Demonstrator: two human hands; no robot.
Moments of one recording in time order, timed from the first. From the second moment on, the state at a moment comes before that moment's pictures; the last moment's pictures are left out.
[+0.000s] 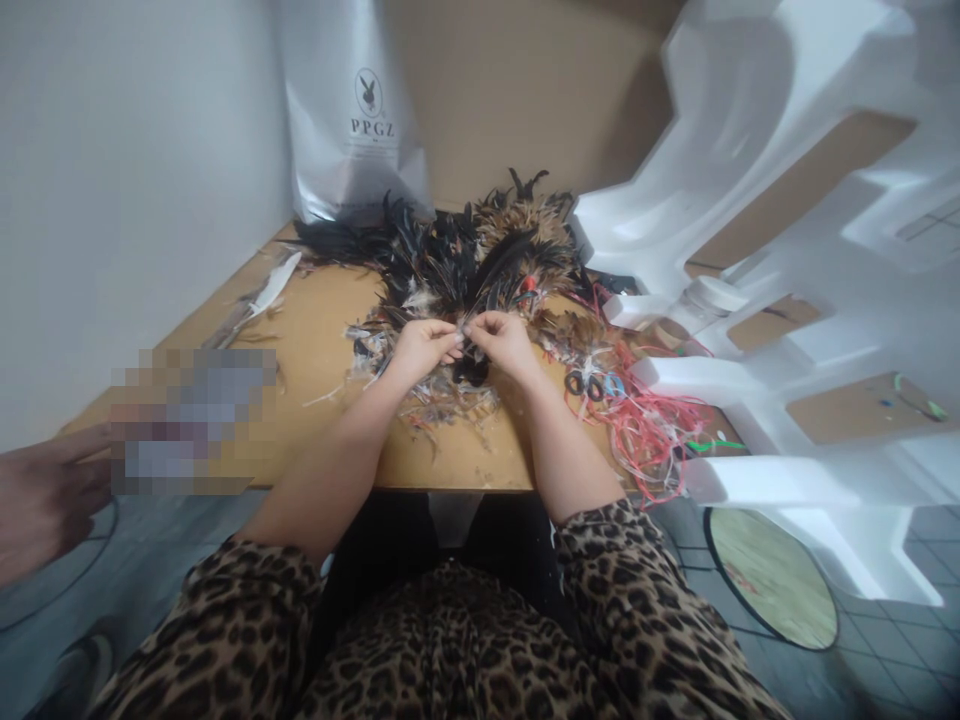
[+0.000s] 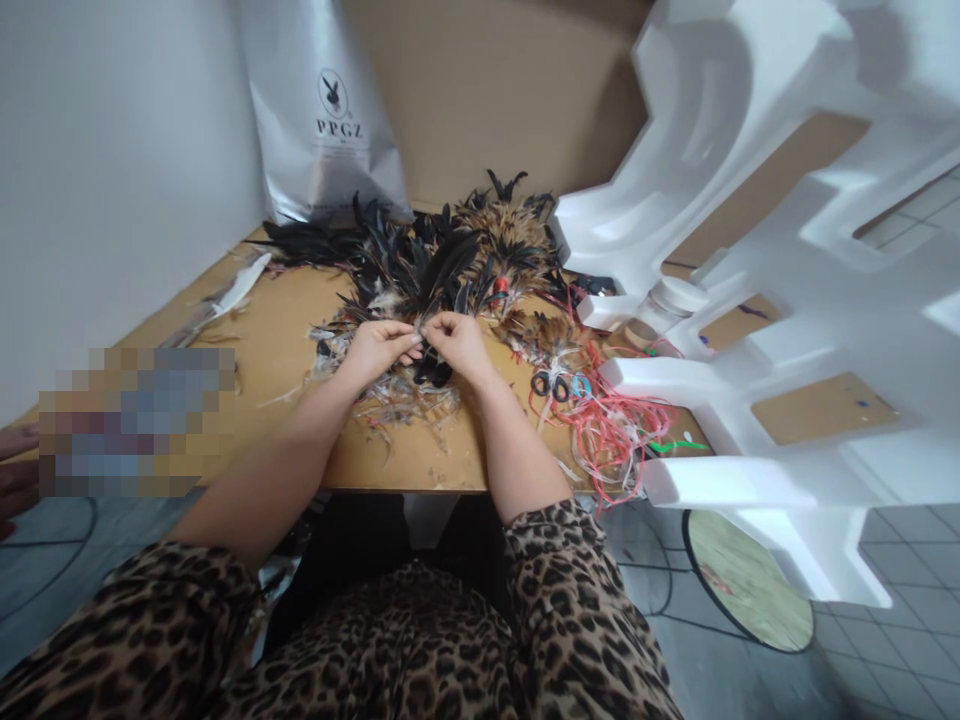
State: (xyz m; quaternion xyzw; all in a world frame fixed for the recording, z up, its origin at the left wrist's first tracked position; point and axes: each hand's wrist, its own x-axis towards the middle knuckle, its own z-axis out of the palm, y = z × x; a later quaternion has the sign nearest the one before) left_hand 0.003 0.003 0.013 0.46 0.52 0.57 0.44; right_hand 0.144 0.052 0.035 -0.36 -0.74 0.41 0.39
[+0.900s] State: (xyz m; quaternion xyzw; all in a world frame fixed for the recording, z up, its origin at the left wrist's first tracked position) left_hand 0.002 0.001 0.015 0.46 0.55 0.56 0.41; right_hand 0.143 0.057 0.025 -0.36 -0.73 0.43 0.39
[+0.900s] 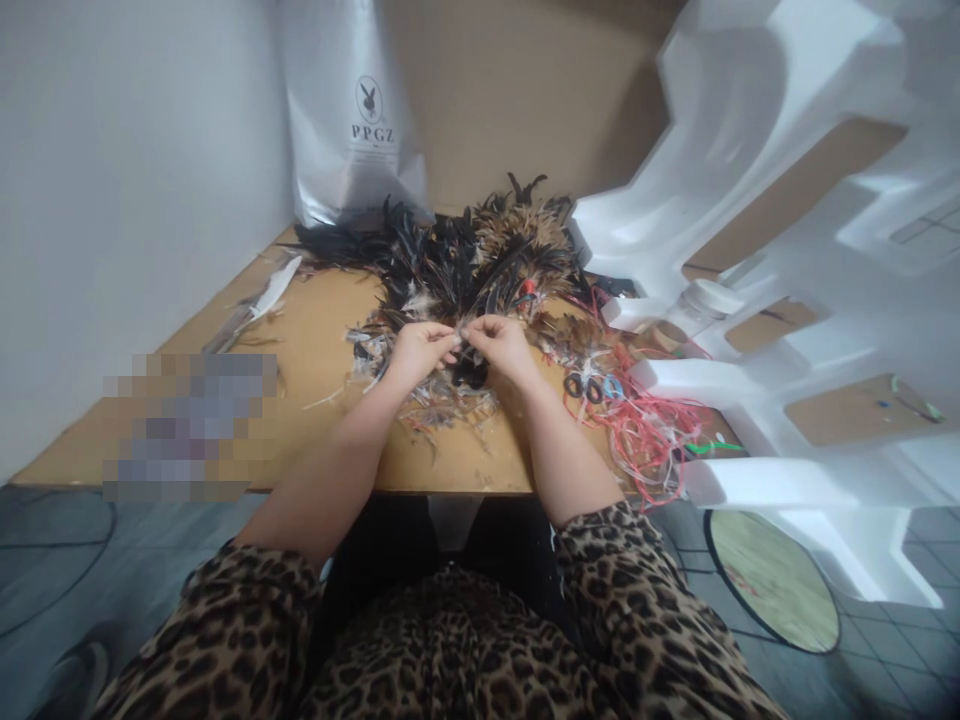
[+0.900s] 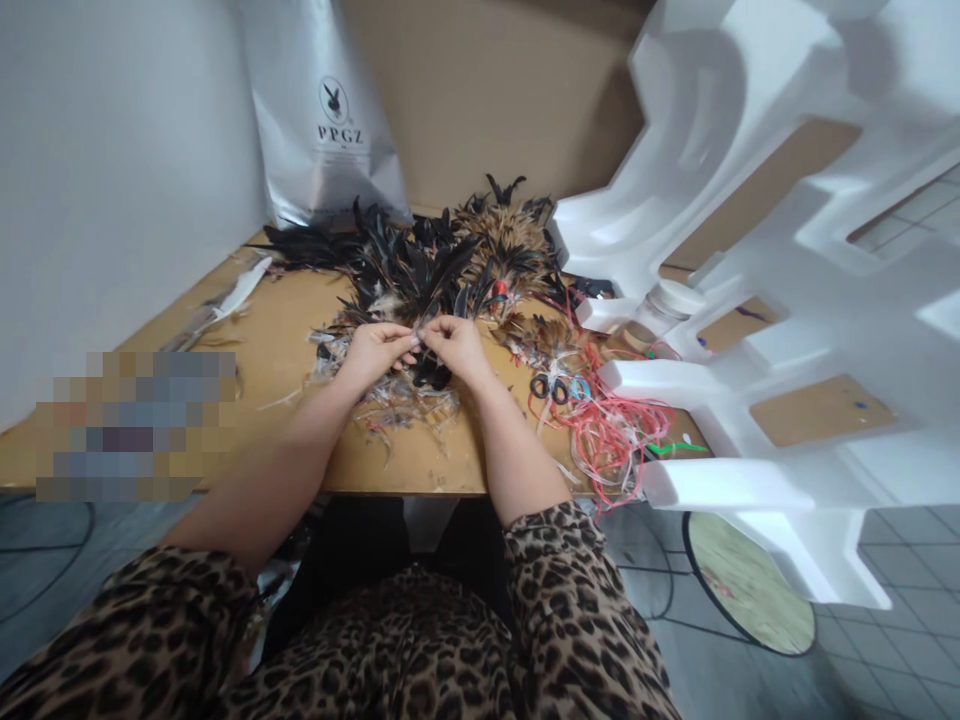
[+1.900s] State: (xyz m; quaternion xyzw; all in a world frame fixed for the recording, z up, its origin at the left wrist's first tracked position) left_hand -0.011 0.007 0.013 0.45 0.58 0.57 0.37; right_hand 0.155 0.057 0.040 -0.36 -0.77 0.41 0.33
